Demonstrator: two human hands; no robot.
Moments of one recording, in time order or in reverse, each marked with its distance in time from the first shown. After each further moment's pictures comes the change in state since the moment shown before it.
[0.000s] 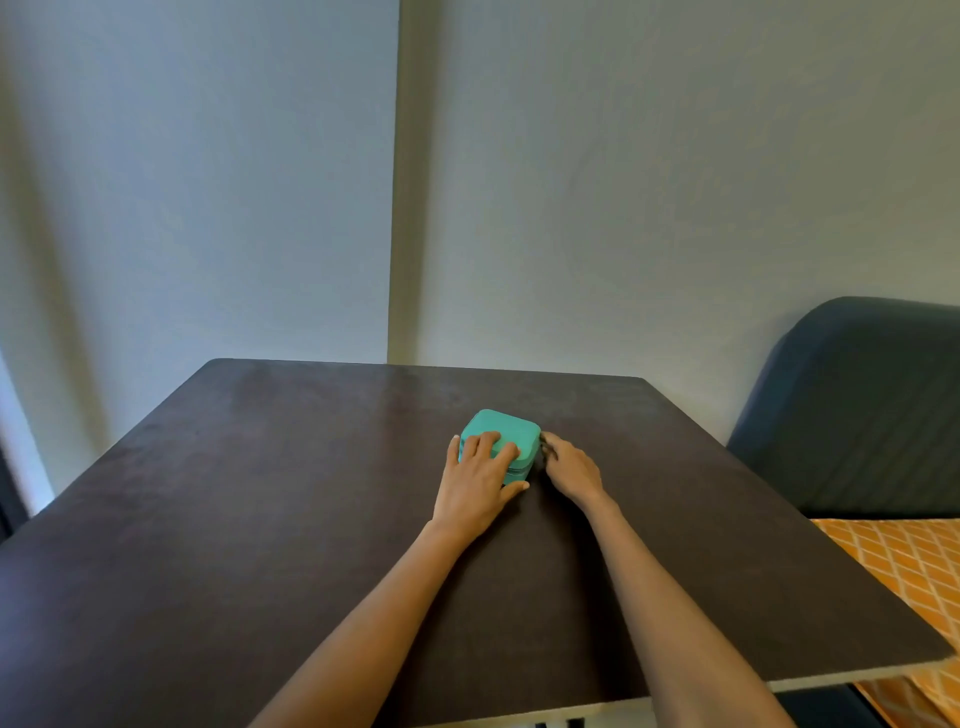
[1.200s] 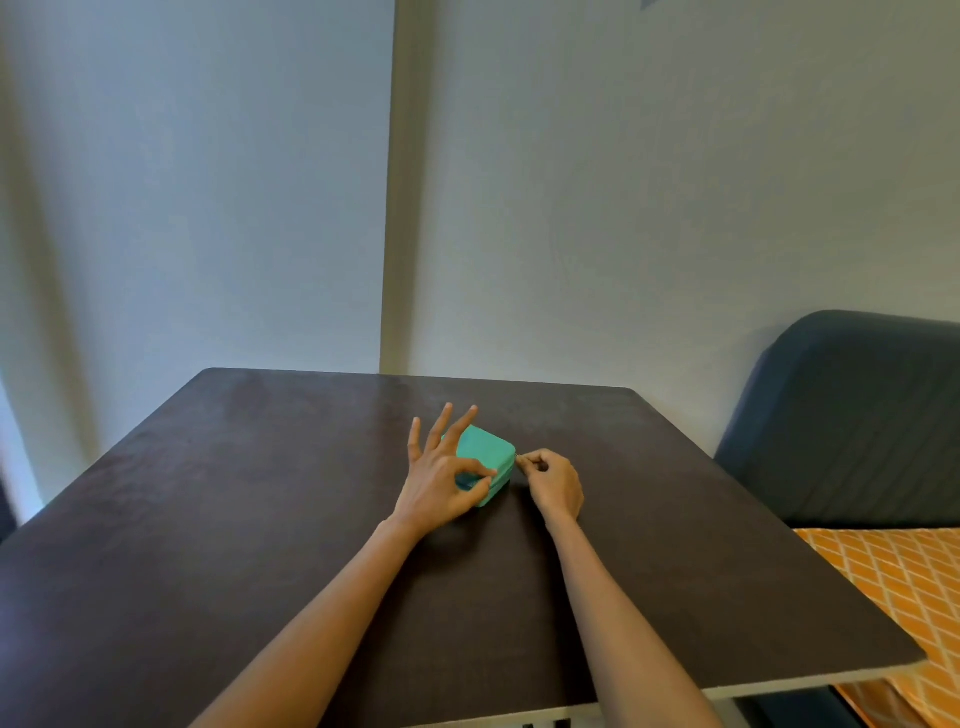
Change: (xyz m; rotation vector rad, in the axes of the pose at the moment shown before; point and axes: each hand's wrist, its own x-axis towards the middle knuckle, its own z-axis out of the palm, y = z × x) left_hand -0.002 -0.032 -0.013 -0.299 0.201 0.084; right_hand -0.014 -0.014 0.016 0.306 0.275 0.204
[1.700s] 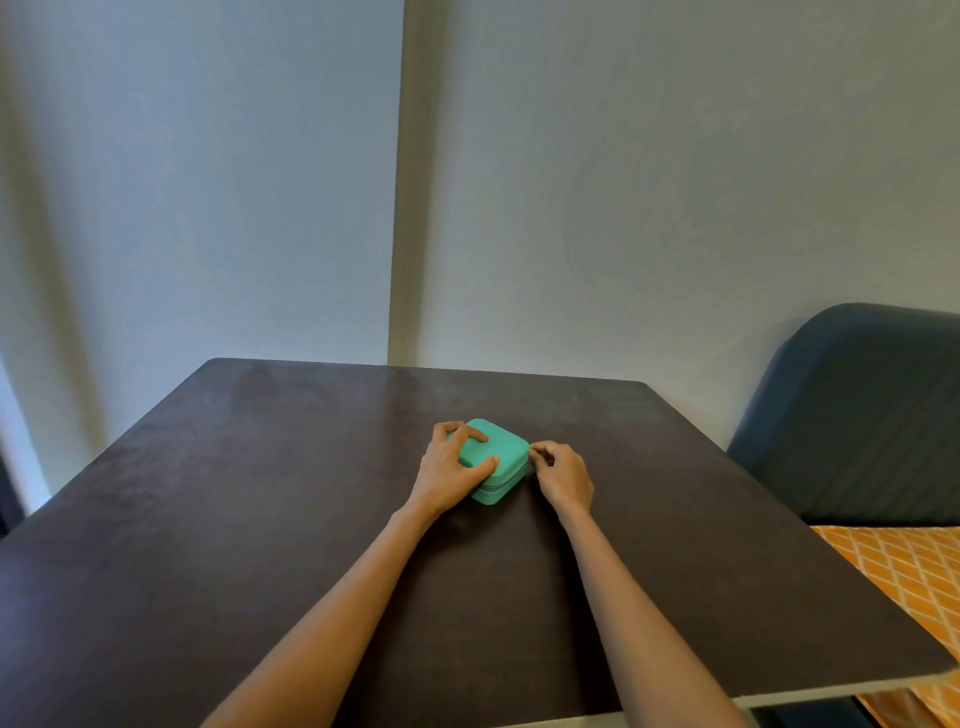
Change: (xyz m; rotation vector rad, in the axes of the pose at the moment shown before) left_hand 0.013 -0.007 0.011 -0.422 -0.171 -0.491; right_hand 0.011 0.003 0.005 -0.117 -0.050 -0.091
